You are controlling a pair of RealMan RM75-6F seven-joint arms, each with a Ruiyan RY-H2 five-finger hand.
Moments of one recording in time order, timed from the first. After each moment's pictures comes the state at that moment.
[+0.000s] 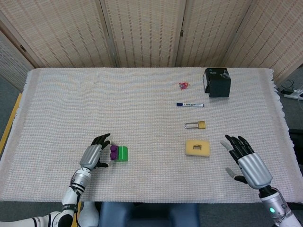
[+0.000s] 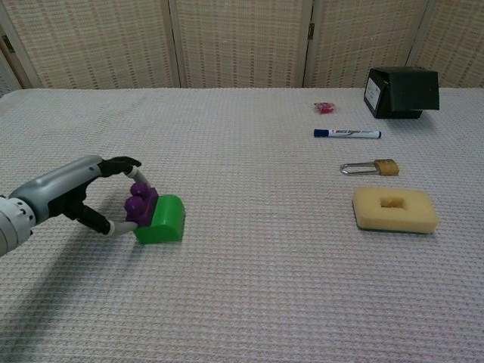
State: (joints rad) left arm -0.49 -1.66 -0.15 -1.50 1.15 1.08 0.08; right arm 0.19 -1.12 -0.03 -1.64 -1.74 1.44 0.02
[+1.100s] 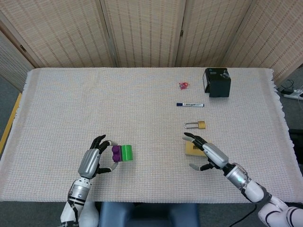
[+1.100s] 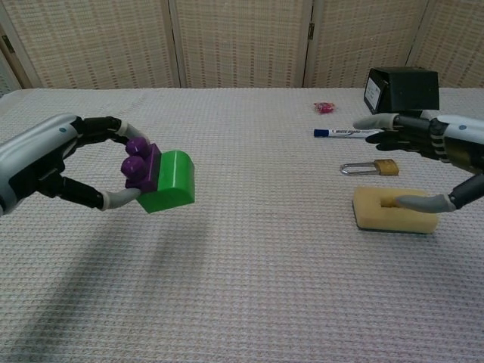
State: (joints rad) left arm -0.38 -1.66 -0.14 -1.76 1.31 1.31 0.11; right arm 0.53 -1.39 -0.03 -1.31 -1.79 1.17 0.94
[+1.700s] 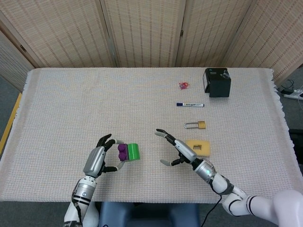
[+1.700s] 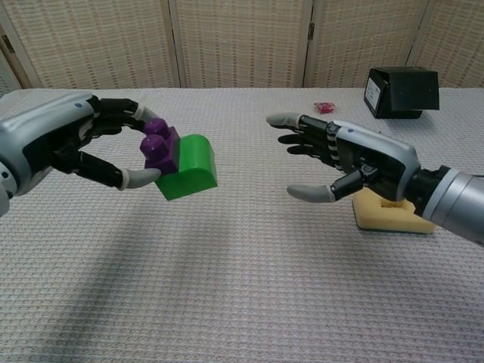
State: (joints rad) left arm -0.41 -1.65 -0.19 -1.97 1.15 1.29 0.24; right arm 0.66 -1.69 0.03 -1.16 -1.69 1.15 1.04
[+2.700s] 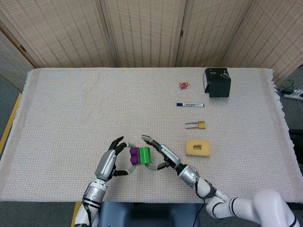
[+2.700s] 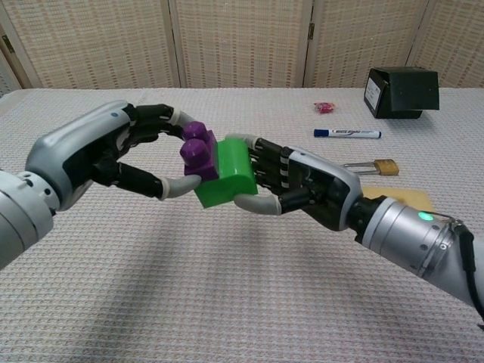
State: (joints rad) left arm -0.43 -1.76 -0.17 -1.90 1.21 1.29 0.15; right arm 0.71 -1.86 0.03 -1.11 -1.63 1.11 1.31
